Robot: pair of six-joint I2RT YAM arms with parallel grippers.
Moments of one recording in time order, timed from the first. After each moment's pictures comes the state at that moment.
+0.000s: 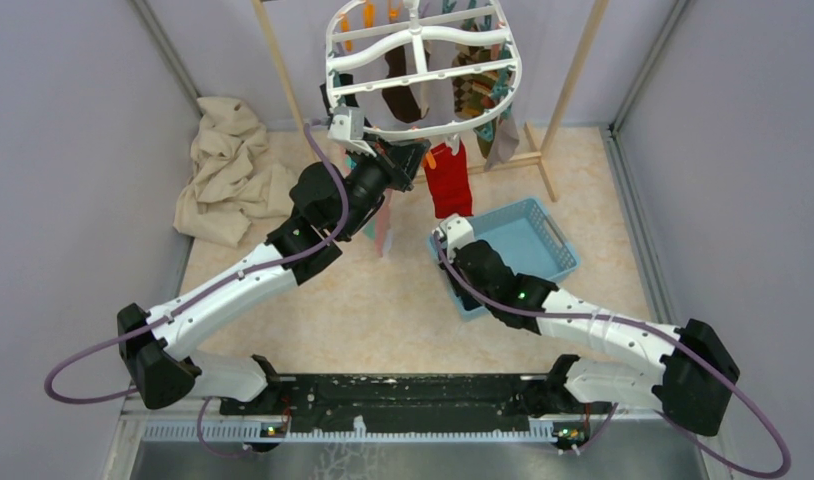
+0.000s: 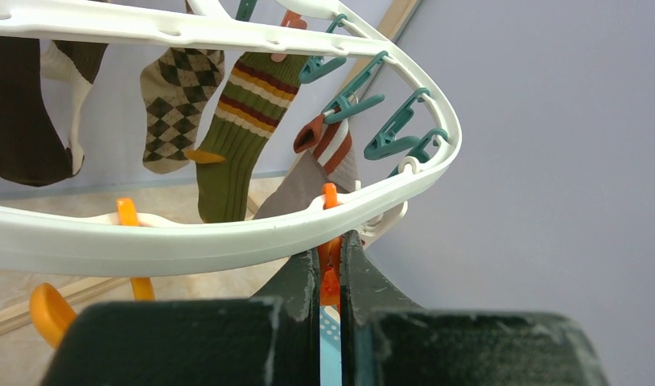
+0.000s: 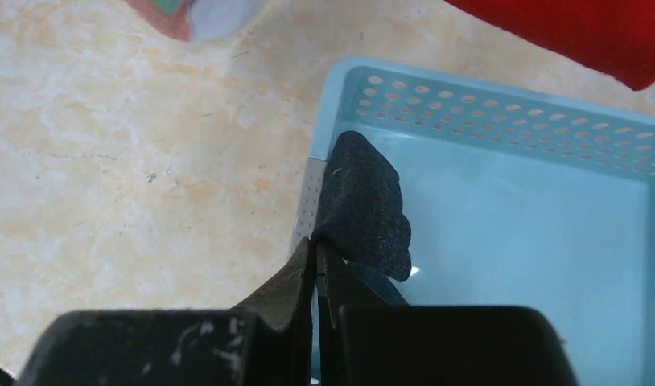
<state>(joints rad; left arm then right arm) -0.90 1.32 1.25 0.31 -0.29 -0.46 0.91 1.09 0.66 -0.14 0.33 0.11</state>
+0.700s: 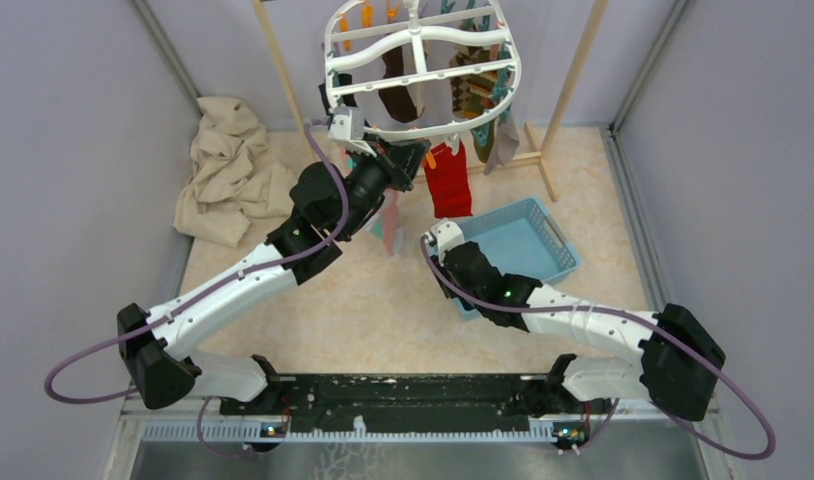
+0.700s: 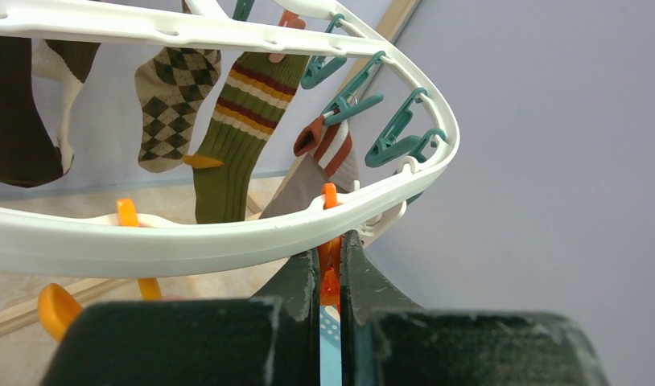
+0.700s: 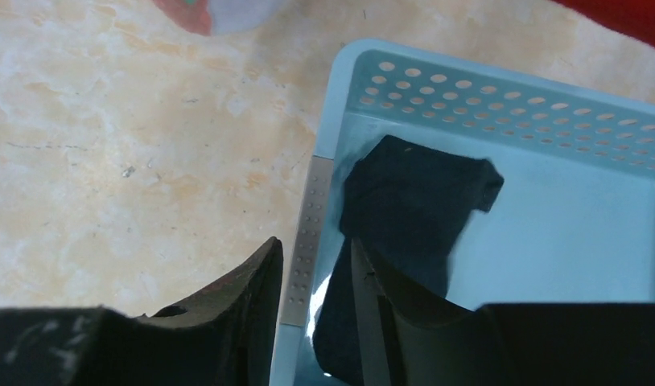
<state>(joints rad) -0.90 1.32 1.25 0.31 -0.29 -0.46 0.95 1.16 0.66 -0.11 0.36 0.10</state>
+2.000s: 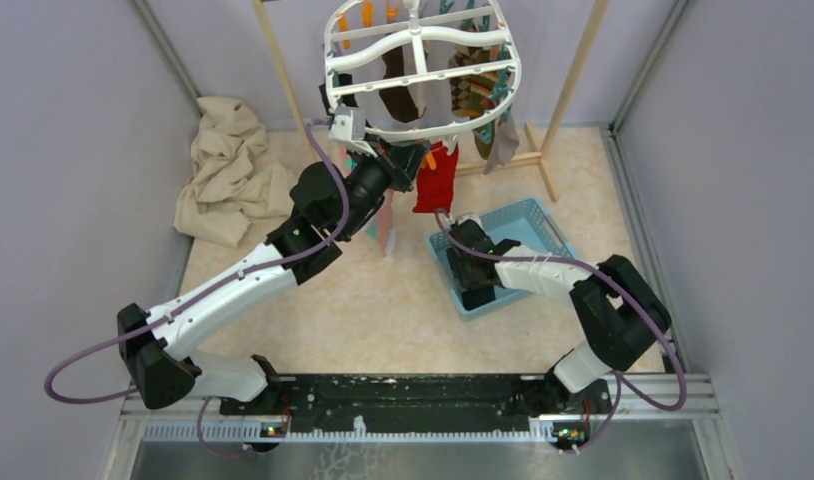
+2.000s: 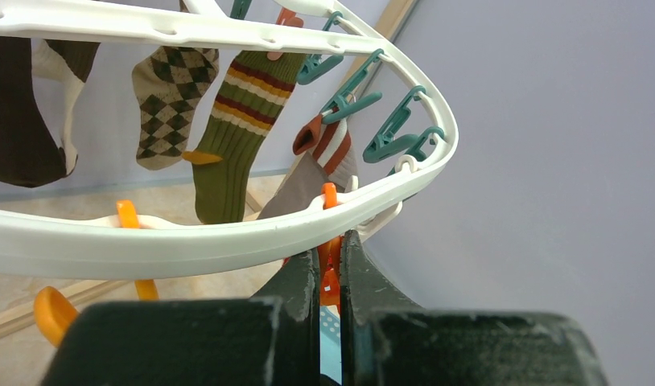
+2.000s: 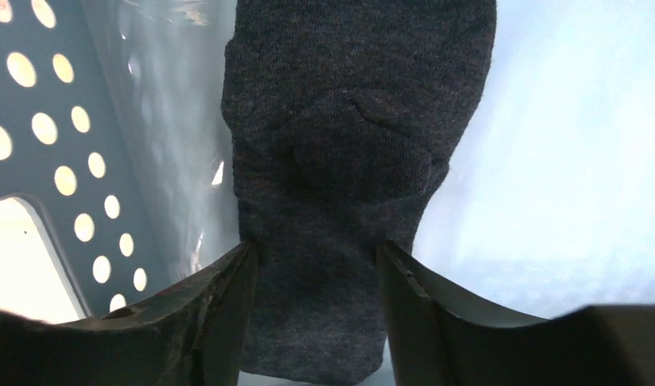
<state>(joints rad) -0.90 1.32 1.25 0.30 -0.28 -0.45 0.67 1.53 0.81 -0.38 0.29 0.28</state>
